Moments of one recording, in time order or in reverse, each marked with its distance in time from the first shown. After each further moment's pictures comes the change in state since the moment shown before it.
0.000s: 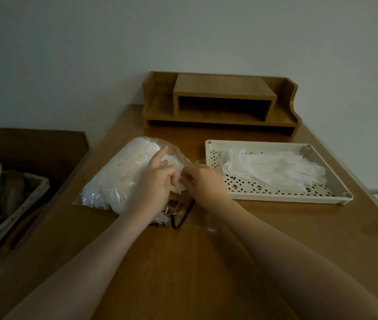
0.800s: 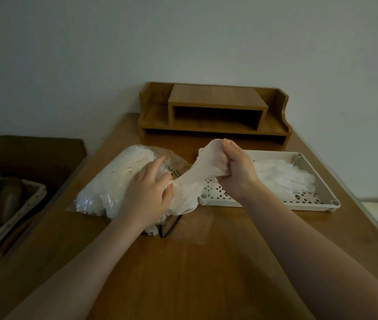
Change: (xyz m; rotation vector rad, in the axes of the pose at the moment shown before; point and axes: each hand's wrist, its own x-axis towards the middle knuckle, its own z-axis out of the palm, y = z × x) left_hand -0.002 -0.006 0.004 0.444 0.007 0.216; right_hand 0.002 0.013 -0.081 1.578 0.230 0.603
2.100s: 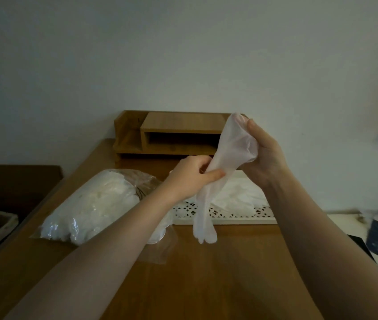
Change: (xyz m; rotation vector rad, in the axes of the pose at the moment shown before) left_hand 0.094 0.141 -0.050 -0.766 -0.284 -0.081; right_hand -0.018 -0.121 -0.057 -0.048 -0.391 -0.288
